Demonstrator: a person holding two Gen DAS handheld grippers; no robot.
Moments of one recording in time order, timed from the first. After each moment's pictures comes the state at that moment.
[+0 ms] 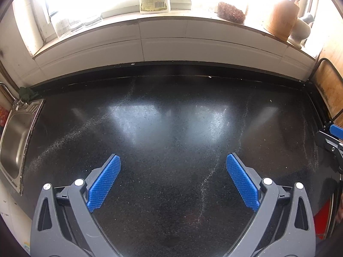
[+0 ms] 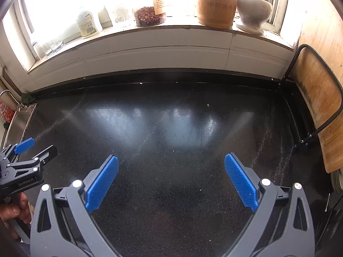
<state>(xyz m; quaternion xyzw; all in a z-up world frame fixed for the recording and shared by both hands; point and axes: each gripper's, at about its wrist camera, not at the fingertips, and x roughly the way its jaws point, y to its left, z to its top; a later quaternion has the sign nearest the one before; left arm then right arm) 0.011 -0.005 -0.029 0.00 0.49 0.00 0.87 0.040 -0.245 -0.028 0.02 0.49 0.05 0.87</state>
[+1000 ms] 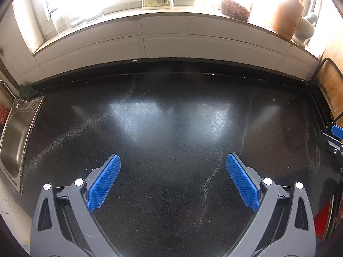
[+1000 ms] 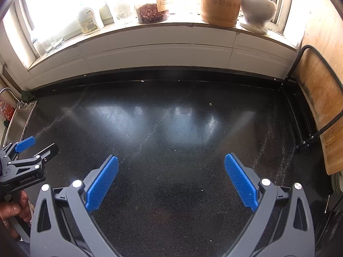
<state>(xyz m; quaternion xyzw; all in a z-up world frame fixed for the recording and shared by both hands) 0.014 -0.002 -0.034 0.00 0.50 0.00 0.86 0.041 -0.241 -0.031 0.01 0.50 0.05 0.87</state>
